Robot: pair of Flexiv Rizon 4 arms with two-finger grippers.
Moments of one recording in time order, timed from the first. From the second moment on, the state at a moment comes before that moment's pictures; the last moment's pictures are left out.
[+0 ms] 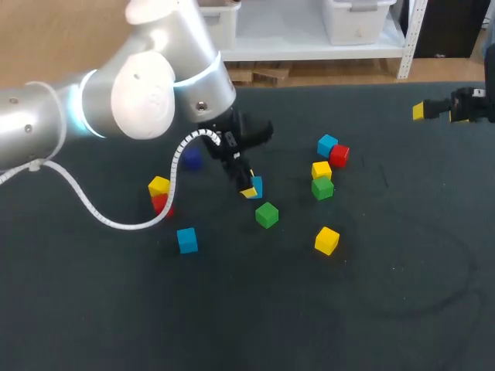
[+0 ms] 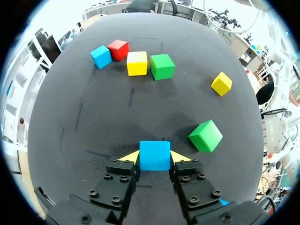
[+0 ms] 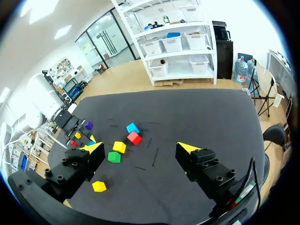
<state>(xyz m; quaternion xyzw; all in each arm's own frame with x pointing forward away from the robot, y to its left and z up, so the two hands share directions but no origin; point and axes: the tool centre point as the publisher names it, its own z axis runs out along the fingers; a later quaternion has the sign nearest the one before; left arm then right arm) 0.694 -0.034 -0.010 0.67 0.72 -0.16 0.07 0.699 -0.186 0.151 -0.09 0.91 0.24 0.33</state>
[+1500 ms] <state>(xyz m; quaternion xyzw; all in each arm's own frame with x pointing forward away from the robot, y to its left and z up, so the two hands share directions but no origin) 0.667 0.017 0.058 0.63 0.76 -0.14 0.06 0.699 -0.186 0.151 -0.09 0.91 0.24 0.33</state>
